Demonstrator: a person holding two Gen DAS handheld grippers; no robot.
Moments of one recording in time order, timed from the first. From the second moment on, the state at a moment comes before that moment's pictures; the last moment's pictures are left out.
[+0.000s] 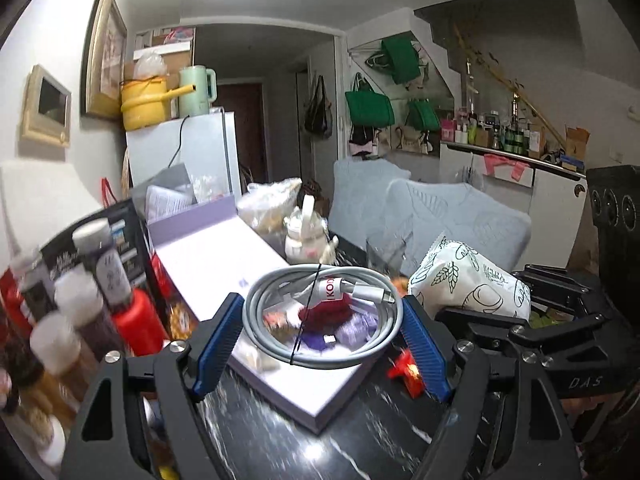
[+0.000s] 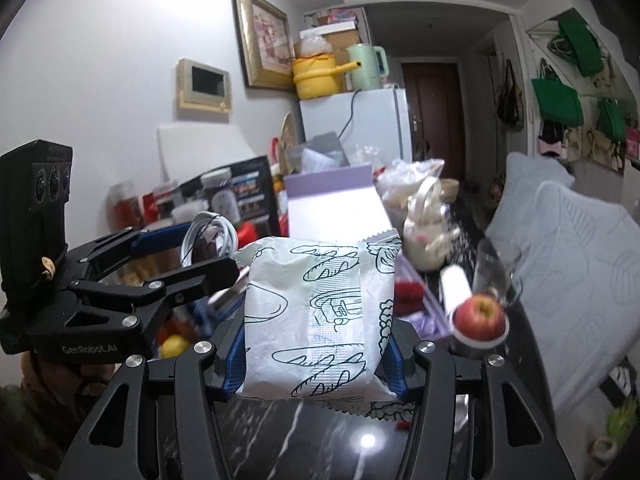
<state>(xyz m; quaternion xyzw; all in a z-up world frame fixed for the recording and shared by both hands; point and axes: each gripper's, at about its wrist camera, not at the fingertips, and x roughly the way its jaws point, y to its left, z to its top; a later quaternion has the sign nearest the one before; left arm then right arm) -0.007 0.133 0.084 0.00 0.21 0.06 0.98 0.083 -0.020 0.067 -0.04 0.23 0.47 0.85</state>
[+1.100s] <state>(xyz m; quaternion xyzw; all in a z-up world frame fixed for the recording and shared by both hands) 0.191 0.250 0.023 -0.04 0.35 0.15 0.92 0.274 0.117 0.021 -0.08 0.34 0.40 0.85</state>
